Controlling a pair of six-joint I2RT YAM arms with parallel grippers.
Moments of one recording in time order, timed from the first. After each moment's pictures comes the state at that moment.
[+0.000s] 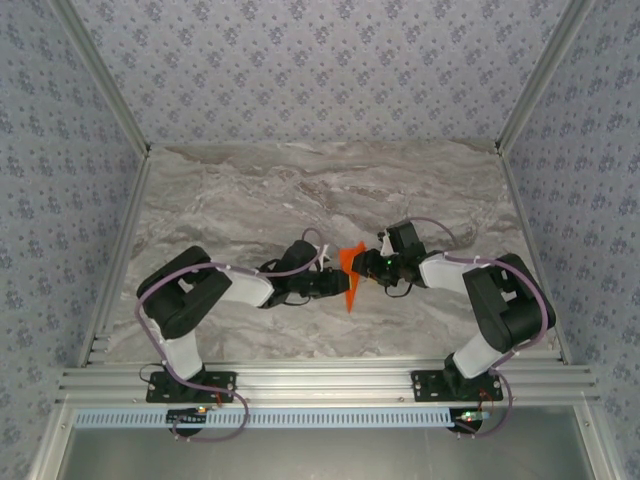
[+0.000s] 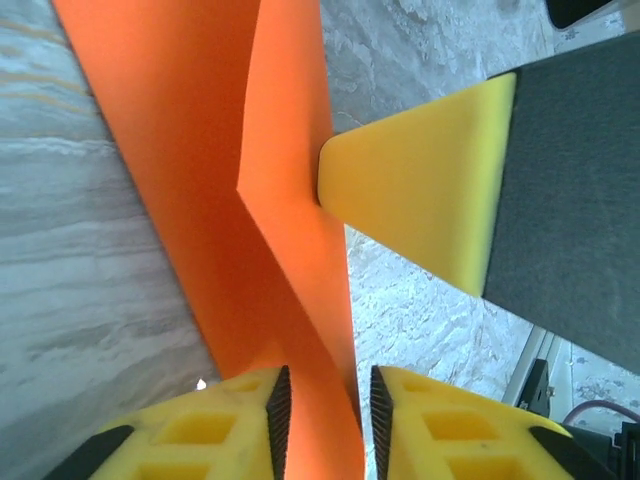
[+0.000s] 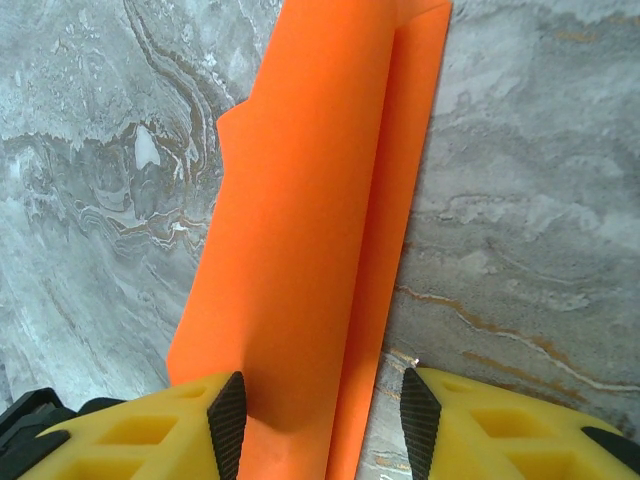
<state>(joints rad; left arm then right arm) -0.84 1.79 0.71 0.46 0.42 -0.96 0.42 1.59 0.64 0.01 -0.45 0.74</state>
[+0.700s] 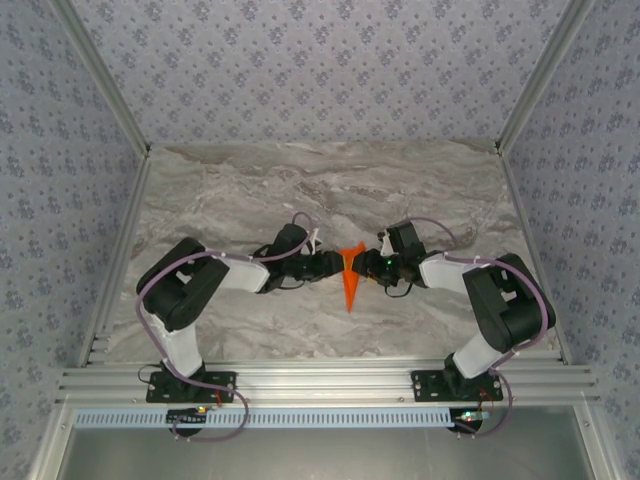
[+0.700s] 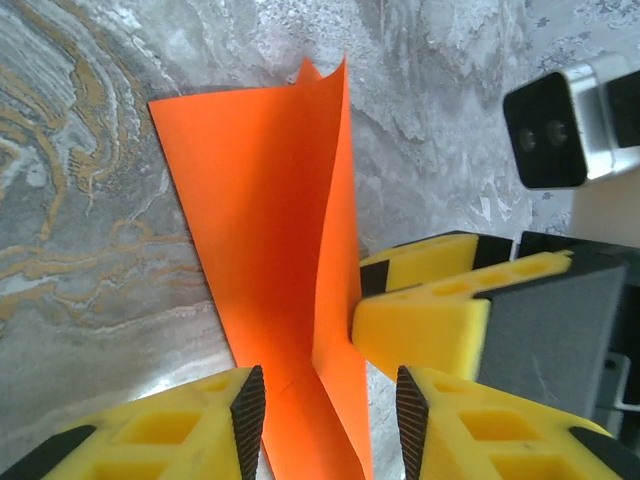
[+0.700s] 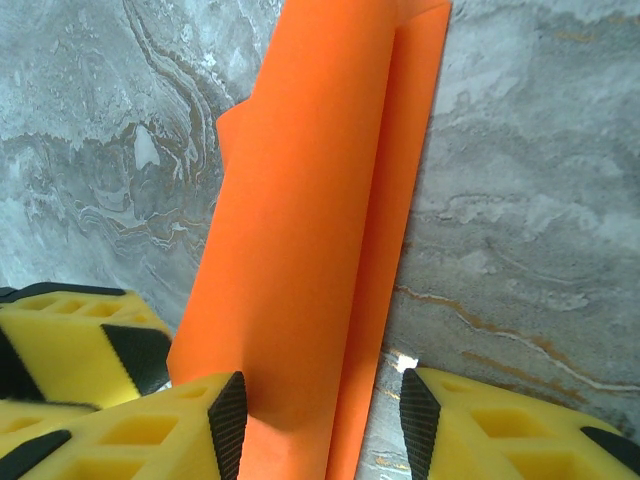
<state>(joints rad) -0.73 1.84 0.79 0.44 0.49 -0.96 0.42 1.59 0.64 0.01 -0.45 0.74</state>
